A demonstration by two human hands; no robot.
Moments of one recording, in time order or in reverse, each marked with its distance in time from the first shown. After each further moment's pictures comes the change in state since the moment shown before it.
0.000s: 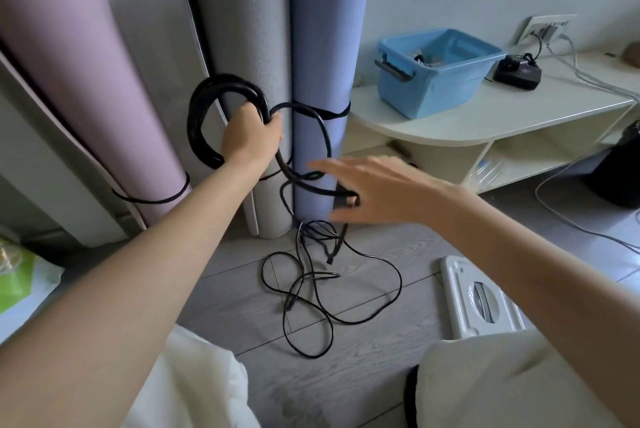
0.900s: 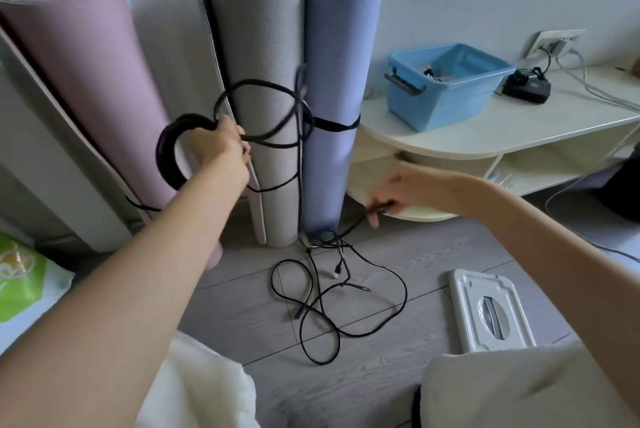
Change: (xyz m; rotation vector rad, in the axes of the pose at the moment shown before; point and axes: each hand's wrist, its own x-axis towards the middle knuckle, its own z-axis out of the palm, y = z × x) left_hand 0.026 -0.013 -0.025 -0.662 0.316 -0.449; right_hand 0.000 0.033 -0.001 0.687 -0.228 0.161
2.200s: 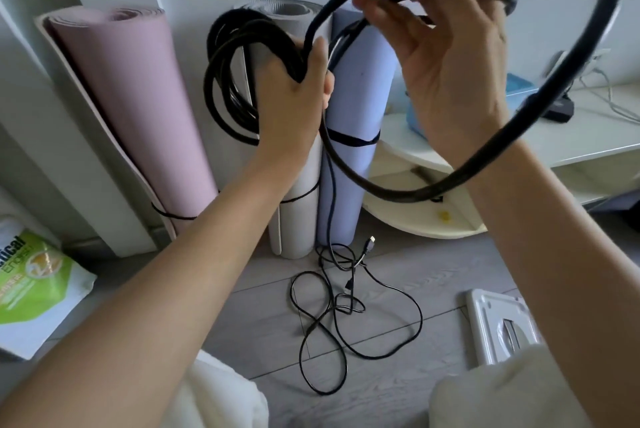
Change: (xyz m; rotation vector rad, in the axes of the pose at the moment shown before) left_hand -0.088 0.064 0.008 -0.113 -0.499 0.725; right_hand 0.003 -0.128 -0.051 1.362 0.712 -0.957
